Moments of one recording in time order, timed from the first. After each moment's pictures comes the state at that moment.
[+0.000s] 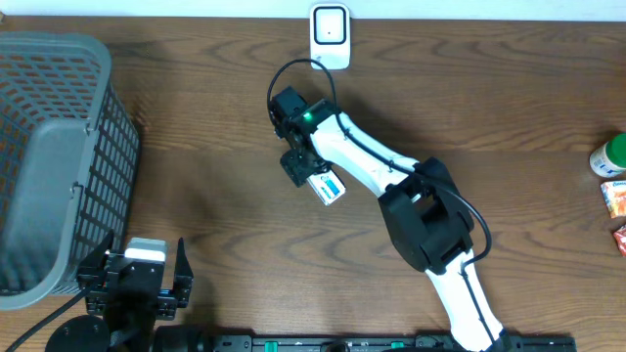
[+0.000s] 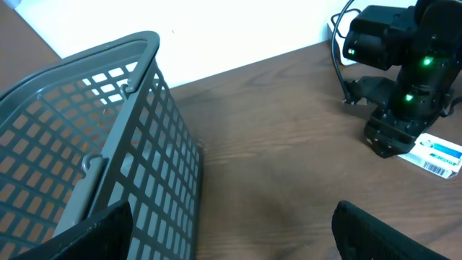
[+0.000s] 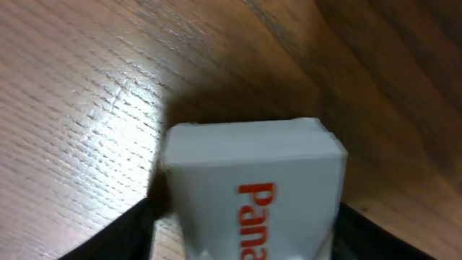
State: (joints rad) left arm 0.04 0.25 0.91 -1.00 0.01 0.32; right arm 0.69 2.34 1.86 -0.96 0.02 0.10
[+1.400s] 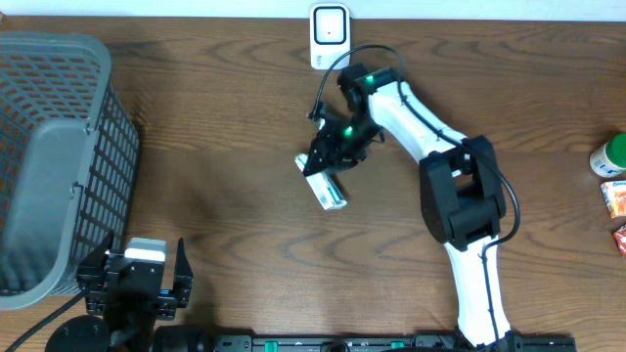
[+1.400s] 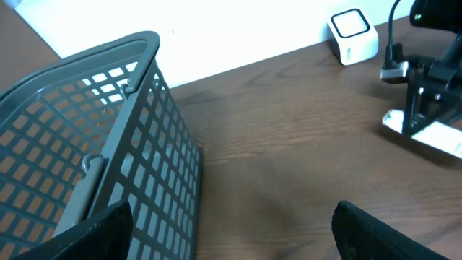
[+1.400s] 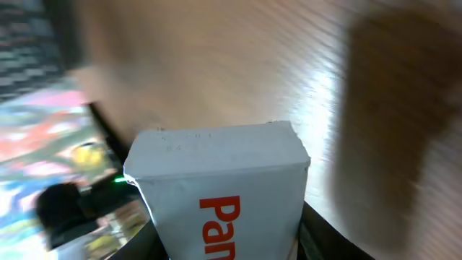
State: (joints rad) left arm 0.04 0.25 0.91 -1.00 0.01 0.32; right arm 0.42 2.36 1.89 -1.20 -0.85 -0.05
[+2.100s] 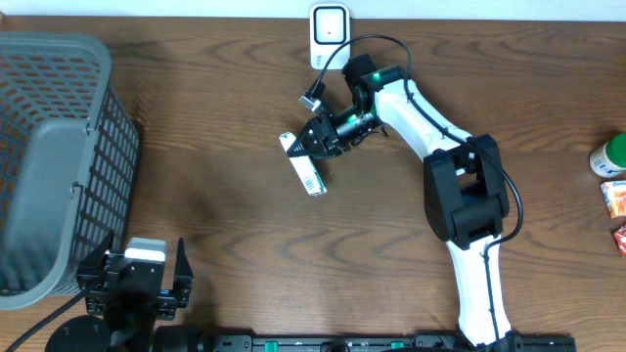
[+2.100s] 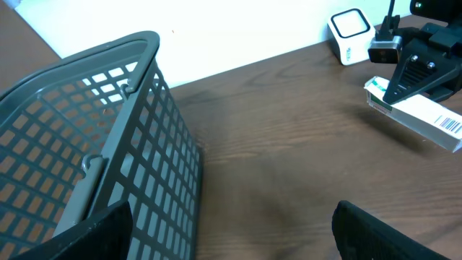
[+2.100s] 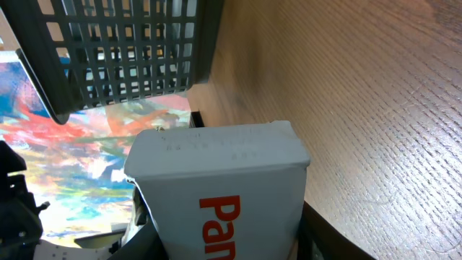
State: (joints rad) left arm 0.04 0.25 0.91 -1.00 0.01 0.32; right arm 0.40 2.36 1.89 -1.08 -1.20 -0.07
